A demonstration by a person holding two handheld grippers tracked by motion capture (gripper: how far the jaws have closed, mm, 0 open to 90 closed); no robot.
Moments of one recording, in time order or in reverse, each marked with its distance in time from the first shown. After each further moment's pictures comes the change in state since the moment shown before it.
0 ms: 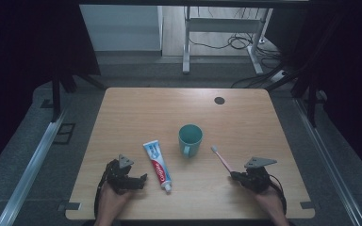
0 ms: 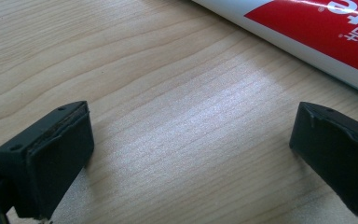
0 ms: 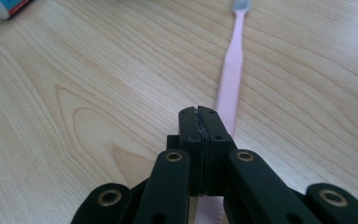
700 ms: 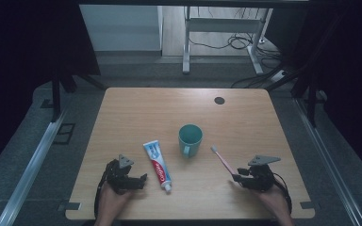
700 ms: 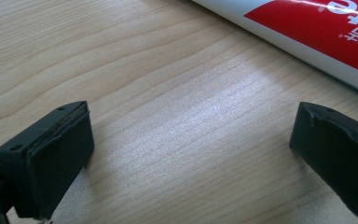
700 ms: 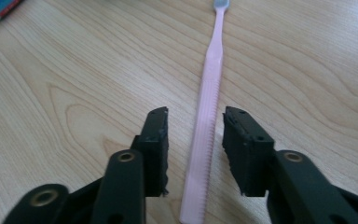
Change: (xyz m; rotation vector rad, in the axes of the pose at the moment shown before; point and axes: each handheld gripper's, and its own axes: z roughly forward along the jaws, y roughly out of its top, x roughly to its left) left arm 0.000 0.000 0.000 0.000 0.000 0.000; right arm -0.006 0.005 -0.010 0.040 -0.026 0.018
